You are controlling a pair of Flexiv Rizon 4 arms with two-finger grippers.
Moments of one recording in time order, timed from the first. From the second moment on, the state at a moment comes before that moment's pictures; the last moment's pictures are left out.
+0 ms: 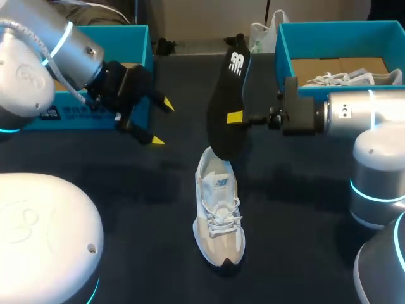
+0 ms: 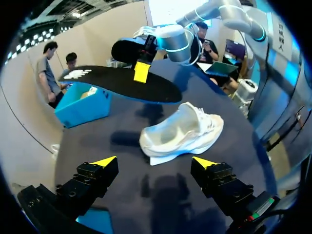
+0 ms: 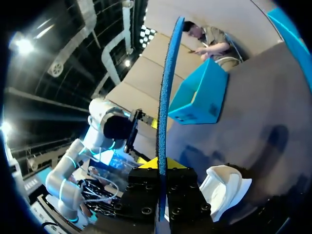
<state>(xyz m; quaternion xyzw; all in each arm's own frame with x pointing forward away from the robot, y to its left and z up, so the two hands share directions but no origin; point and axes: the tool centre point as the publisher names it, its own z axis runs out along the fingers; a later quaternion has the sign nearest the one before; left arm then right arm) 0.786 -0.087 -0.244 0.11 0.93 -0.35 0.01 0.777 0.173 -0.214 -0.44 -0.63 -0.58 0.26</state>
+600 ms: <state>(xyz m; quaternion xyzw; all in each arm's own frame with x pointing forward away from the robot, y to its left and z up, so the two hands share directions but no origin) 0.767 -0.091 -0.266 0.06 0.96 -0.28 -0.06 0.778 0.166 -0.216 -0.43 -0.65 -0.59 0.23</state>
